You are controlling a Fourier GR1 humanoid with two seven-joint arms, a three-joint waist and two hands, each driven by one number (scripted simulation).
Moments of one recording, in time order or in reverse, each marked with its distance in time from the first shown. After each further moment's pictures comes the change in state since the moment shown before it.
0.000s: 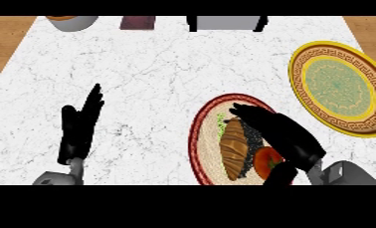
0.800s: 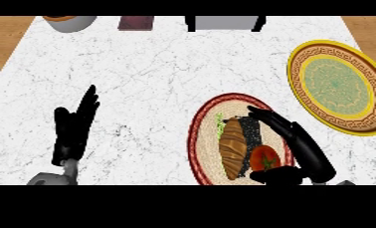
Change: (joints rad) left arm 0.007 0.034 0.009 0.026 0.048 -0.013 -0.038; right arm 0.204 0.082 -0.125 0.173 -0.207 -0.383 -0.638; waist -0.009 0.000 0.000
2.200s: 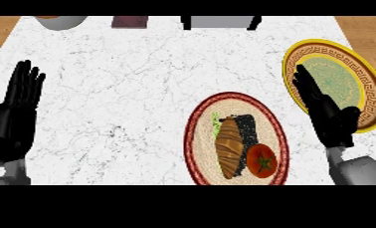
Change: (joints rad) left arm 0.025 0.125 0.196 -0.174 0.131 -0.084 -0.325; right arm -0.086 0.048 -0.232 0.099 -0.420 -0.007 0.331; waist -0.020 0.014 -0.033
